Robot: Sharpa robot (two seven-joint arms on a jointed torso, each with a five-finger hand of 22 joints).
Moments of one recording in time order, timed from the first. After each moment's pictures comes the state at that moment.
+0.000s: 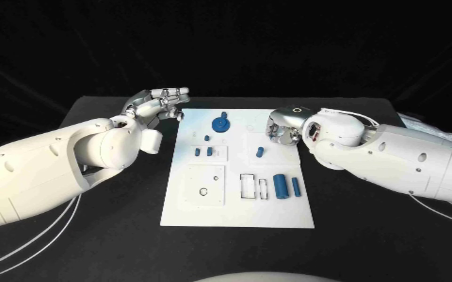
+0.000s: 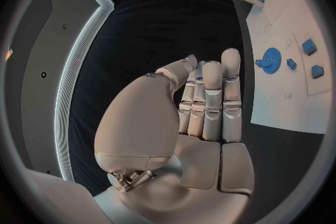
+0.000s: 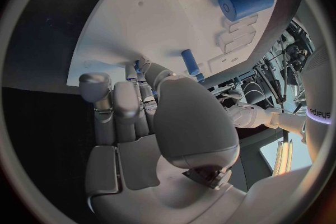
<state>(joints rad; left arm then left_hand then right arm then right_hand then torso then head) 1.22 -0.85 -0.02 1.50 0.09 -0.29 0.29 1.39 -0.16 0.48 -0.03 0.08 1.08 0.15 0.10 0.07 1.20 0.08 0.17 0.11 1.24 0.00 1.00 0.61 0.17 1.23 0.10 0.58 1.02 1.18 -0.81 -0.02 1.46 -1.74 -0.13 -0.21 1.42 -0.06 0.38 -0.01 0.05 1.14 0.13 0.07 0.07 1.15 0.07 0.10 0.06 1.46 0.00 1.13 1.07 0.14 1.29 0.08 1.13 0.83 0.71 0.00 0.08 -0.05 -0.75</state>
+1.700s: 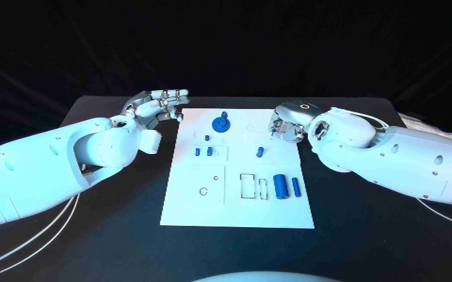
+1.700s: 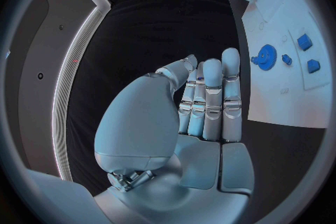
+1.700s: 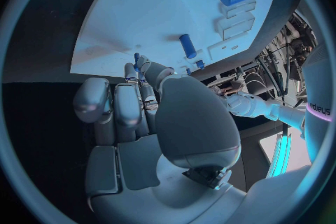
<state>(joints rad) 1.22 -0.86 -0.02 1.49 0.08 -0.29 0.26 1.39 -0.16 0.47 -0.03 0.08 1.07 0.16 0.10 0.07 1.18 0.09 0.19 0.11 1.22 0.01 0.98 0.57 0.16 1.22 0.10 0.55 1.00 1.18 -0.87 -0.02 1.54 -1.71 -0.23 -0.25 1.41 -0.06 0.46 -0.05 0.05 1.19 0.12 0.08 0.09 1.20 0.08 0.11 0.07 1.47 -0.02 1.19 1.12 0.13 1.34 0.08 1.23 0.97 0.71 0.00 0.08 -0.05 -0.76</state>
